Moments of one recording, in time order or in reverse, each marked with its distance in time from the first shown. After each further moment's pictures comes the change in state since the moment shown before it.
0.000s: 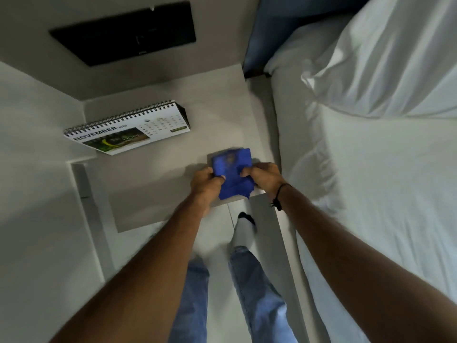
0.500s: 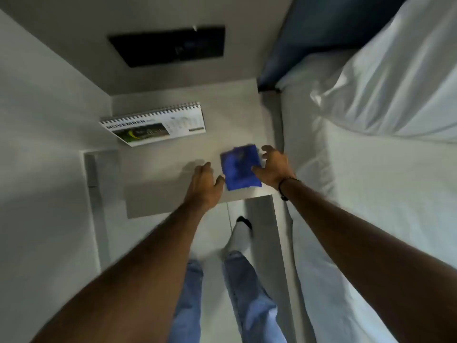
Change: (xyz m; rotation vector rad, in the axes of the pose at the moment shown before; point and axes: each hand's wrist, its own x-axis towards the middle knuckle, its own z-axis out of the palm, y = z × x) left_hand -0.031 -0.010 -0.036 0.449 0.061 0.281; right_hand -0.035 -0.036 -0.009 -0.641 0.130 -0.348
